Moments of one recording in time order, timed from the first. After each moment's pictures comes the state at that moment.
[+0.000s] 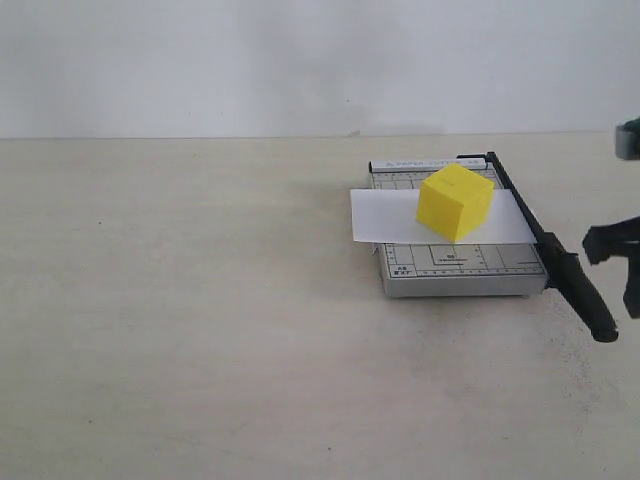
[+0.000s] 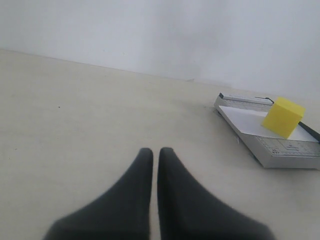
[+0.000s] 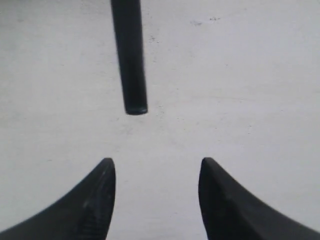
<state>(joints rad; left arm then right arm) -0.08 0.00 0.00 -0.68 0.33 0.42 0.10 1.37 -0.93 -0.03 1.04 0.13</state>
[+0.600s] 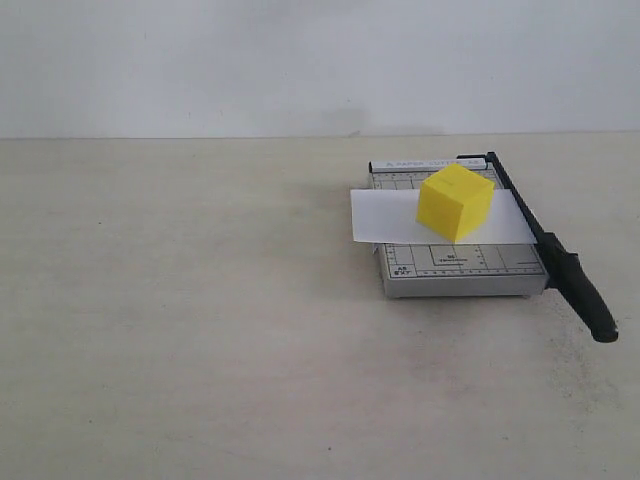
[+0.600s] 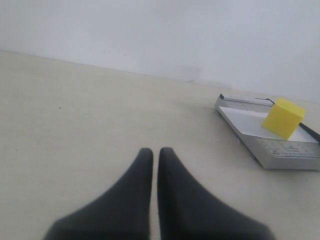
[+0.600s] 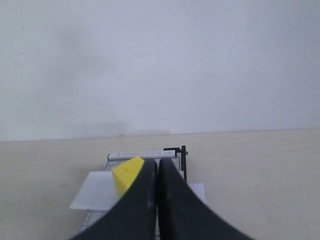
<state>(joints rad) -0.08 0.00 0.00 -0.68 0.33 0.42 0.10 0.31 -0.39 0.12 0.27 0.00</state>
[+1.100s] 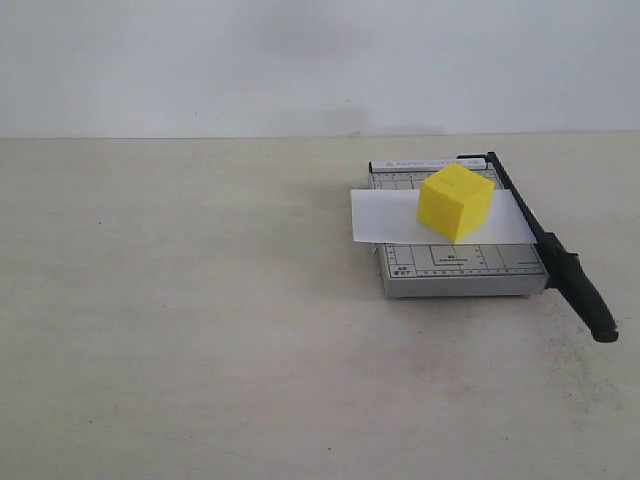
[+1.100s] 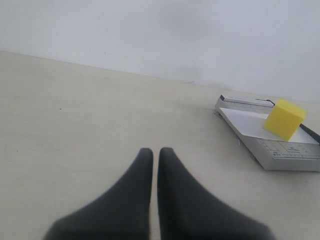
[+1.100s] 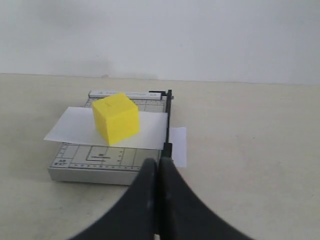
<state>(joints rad) -0.08 0.00 0.00 -0.68 0.32 0.42 0.10 0.29 -0.28 0.04 0.33 -0.03</state>
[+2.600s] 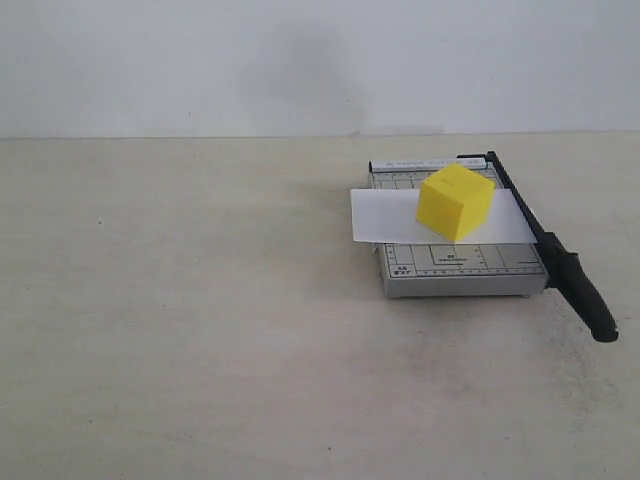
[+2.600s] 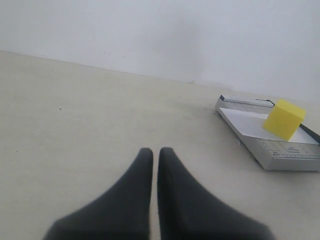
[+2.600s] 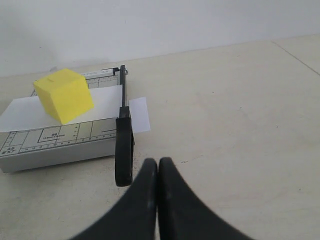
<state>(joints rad) -0.08 0.00 0.00 -0.68 0.32 0.42 -0.06 0.00 0.00 0.01 0.33 0.11</state>
